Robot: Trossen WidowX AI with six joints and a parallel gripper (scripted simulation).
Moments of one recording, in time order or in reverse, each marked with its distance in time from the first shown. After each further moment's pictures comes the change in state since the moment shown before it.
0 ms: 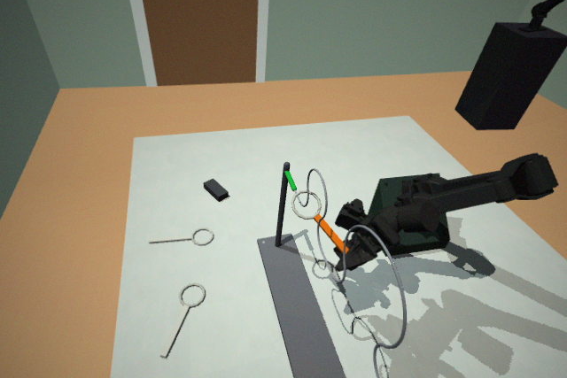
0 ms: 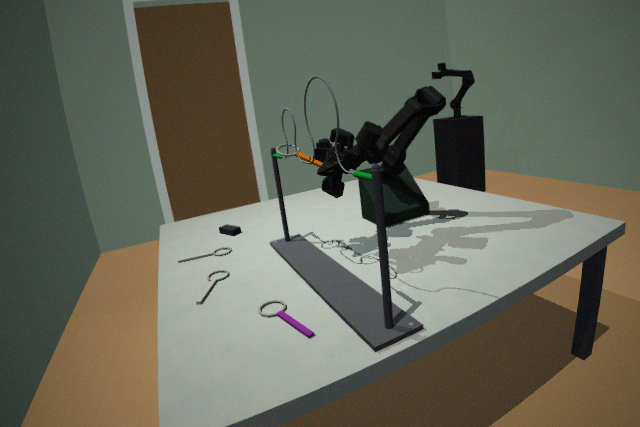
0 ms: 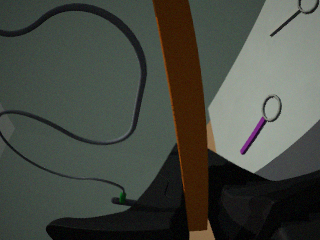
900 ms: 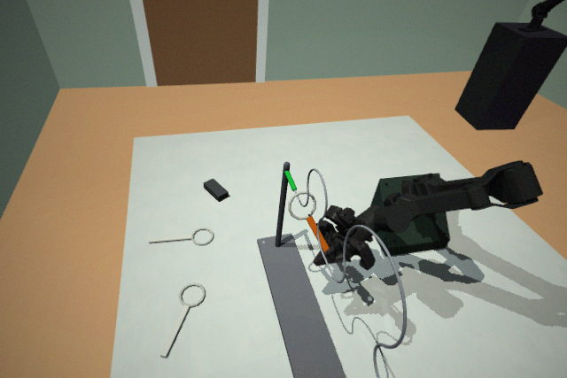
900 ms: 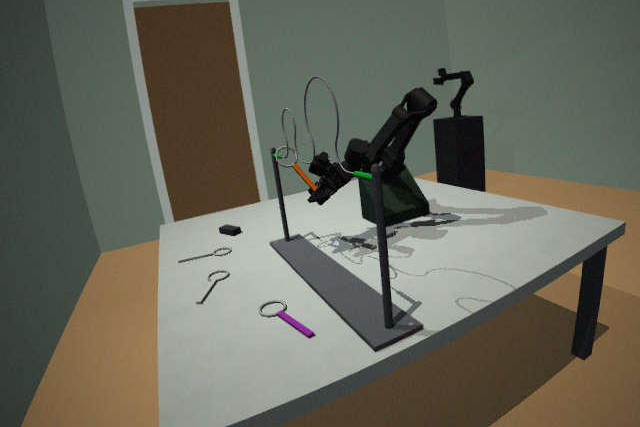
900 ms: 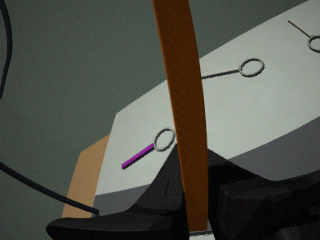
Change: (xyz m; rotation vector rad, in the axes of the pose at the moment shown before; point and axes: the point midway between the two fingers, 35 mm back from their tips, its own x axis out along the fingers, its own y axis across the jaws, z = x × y) arm -0.022 -0.100 0.030 -0.588 0.036 -0.281
